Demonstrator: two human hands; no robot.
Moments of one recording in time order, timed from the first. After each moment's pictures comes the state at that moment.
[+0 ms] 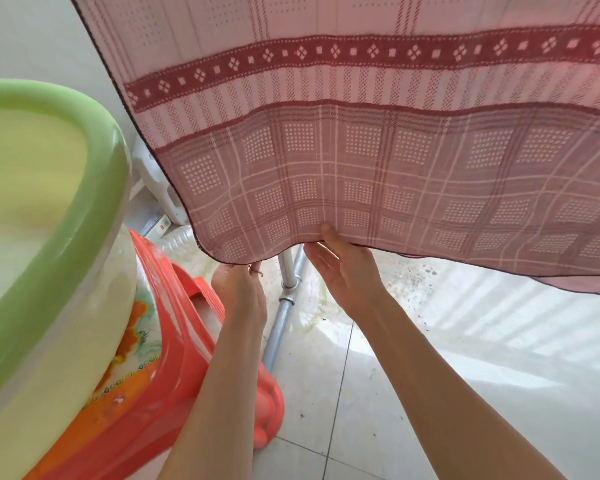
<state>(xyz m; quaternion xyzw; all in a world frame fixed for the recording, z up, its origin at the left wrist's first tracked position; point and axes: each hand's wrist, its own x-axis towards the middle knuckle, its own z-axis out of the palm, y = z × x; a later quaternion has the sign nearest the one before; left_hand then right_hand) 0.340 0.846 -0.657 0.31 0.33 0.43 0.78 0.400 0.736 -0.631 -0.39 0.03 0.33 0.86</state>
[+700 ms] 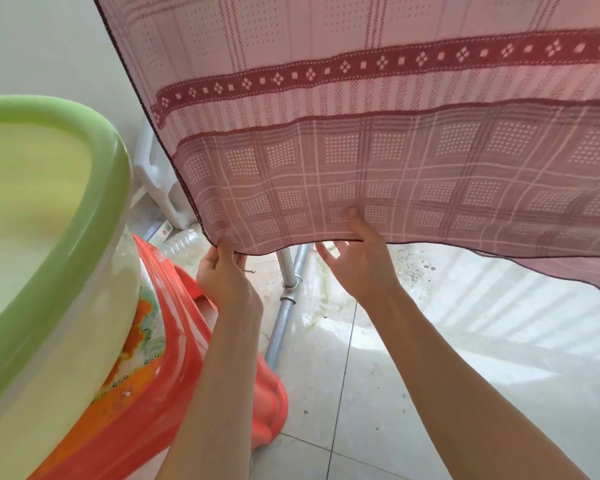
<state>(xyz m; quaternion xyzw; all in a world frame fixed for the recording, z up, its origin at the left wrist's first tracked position) 0.334 0.850 -0.641 0.34 0.38 0.46 0.73 0.416 0.721 -0.631 -0.36 -0.02 0.32 0.88</state>
